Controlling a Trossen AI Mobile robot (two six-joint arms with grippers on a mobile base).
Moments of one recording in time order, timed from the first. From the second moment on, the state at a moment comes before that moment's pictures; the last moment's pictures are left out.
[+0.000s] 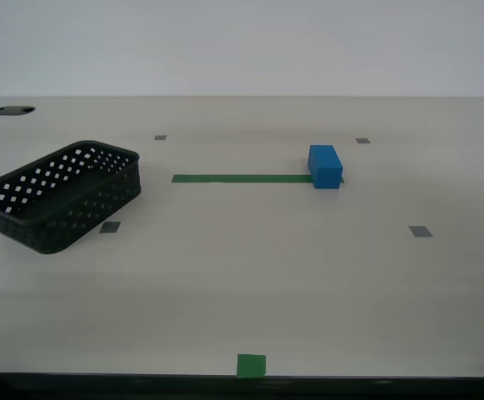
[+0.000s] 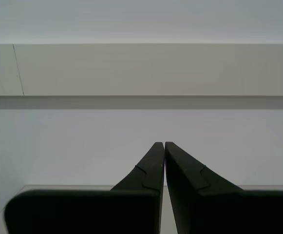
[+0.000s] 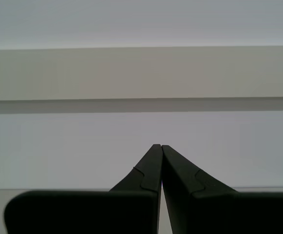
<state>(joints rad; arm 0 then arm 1) 0.00 1.05 0.52 0.62 -0.01 0.00 0.00 1.05 0.52 0.61 -0.01 0.00</state>
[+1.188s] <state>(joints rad) 0.00 1.05 0.52 0.41 -0.01 0.03 -0.01 1.39 1.03 -0.64 -0.04 0.10</state>
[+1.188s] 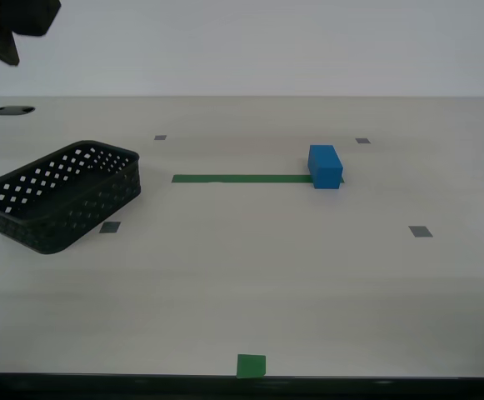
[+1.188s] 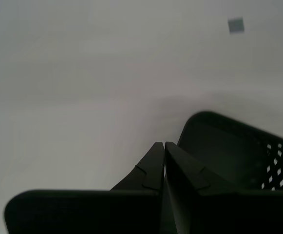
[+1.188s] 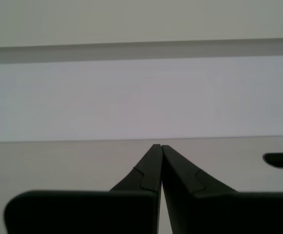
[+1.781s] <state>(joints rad) 0.00 1.05 0.52 0.22 -0.01 0.03 -0.01 1.66 1.03 -0.67 -0.11 0.23</state>
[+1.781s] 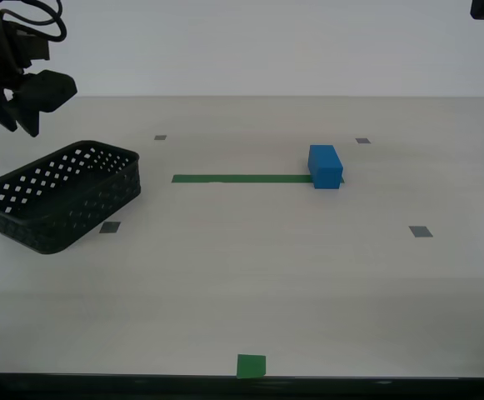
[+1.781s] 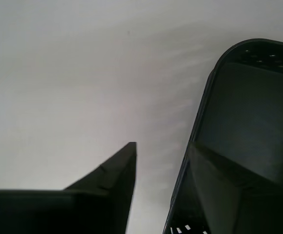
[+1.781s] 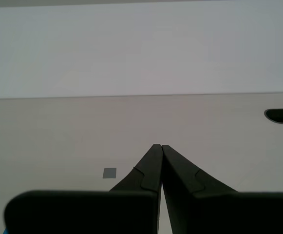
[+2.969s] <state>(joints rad) 0.01 1.05 0.52 0.21 -0.01 0.06 -0.01 1.86 0.92 -0.51 -0.05 0.17</state>
